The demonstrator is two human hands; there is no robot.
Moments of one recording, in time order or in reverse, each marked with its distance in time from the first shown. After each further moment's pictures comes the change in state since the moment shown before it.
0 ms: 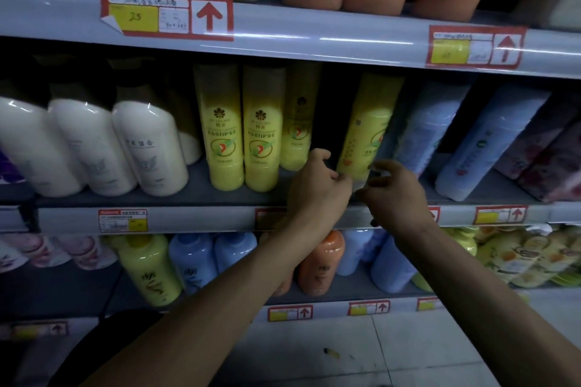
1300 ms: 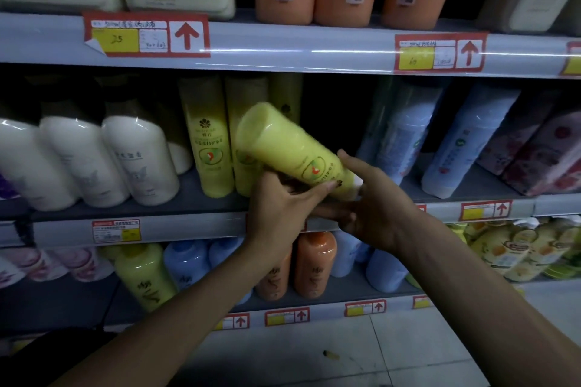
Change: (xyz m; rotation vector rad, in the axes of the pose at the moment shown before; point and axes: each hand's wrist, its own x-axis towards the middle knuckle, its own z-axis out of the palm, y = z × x) left_hand -0.026 -0.016 -0.023 -0.440 0.091 0.103; right_hand -0.025 -0.035 -0.022 0.840 -0.515 0.484
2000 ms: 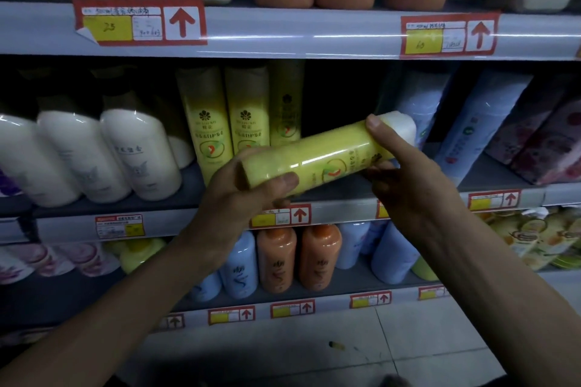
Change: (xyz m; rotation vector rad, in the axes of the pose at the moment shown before) left_hand -0.012 0.037 -0.066 -0.123 -0.258 -0.081; right_hand -0.013 -0.010 -0.009 0.172 0.208 -0.378
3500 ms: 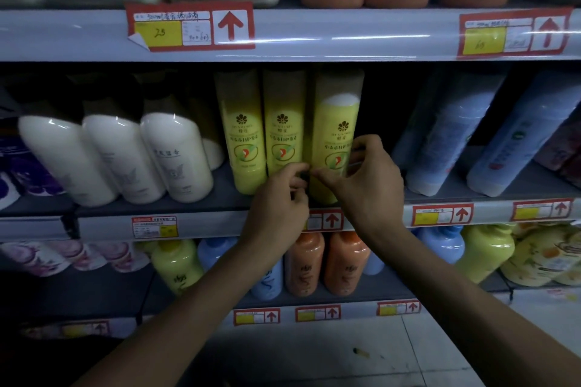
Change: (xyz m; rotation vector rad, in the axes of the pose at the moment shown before) left_hand 0.028 -0.037 -0.005 0.693 0.195 0.033; right_hand 0.038 0.077 0.052 -0.997 0.166 -0.616
